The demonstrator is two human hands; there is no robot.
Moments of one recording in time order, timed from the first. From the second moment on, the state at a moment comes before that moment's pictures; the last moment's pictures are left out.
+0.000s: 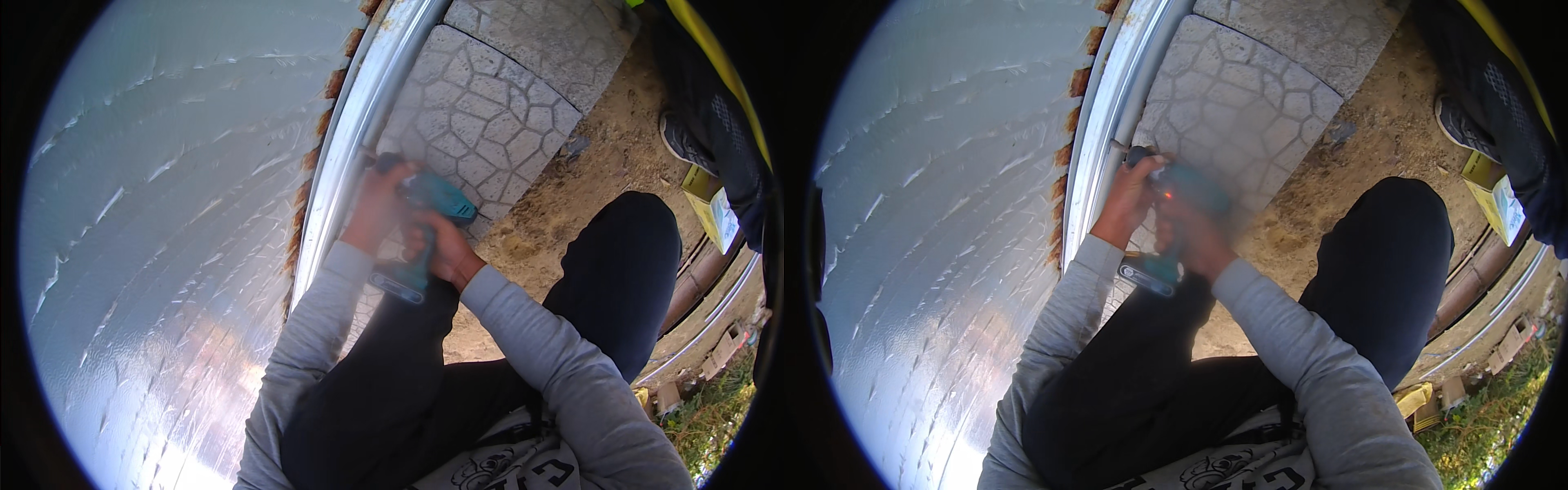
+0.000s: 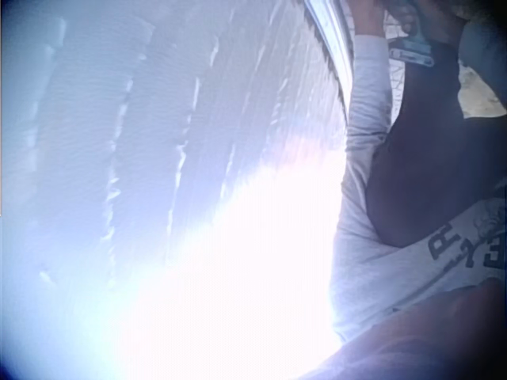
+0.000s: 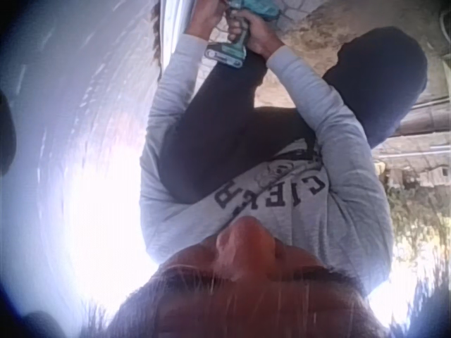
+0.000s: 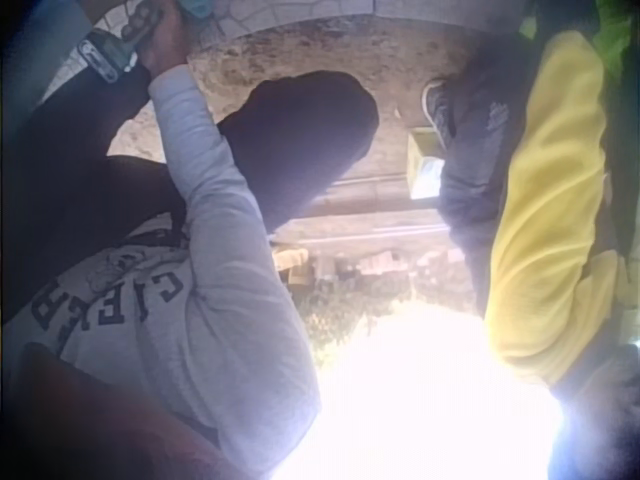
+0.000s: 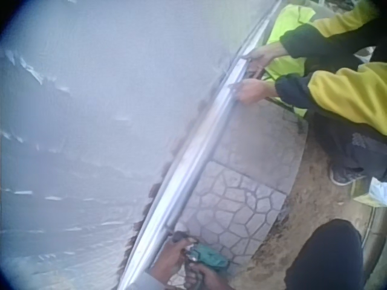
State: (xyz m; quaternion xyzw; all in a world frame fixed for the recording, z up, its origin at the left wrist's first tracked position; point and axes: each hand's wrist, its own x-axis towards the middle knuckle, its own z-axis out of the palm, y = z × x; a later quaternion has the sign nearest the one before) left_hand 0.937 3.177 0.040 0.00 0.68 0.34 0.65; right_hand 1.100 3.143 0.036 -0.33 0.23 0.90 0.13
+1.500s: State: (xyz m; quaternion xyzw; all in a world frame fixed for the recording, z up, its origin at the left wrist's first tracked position) left_hand 1.244 3.149 0.355 -0.33 0.57 0.44 0.61; right_hand 1.386 3.080 0.381 -0.54 -0.13 0.81 0.17
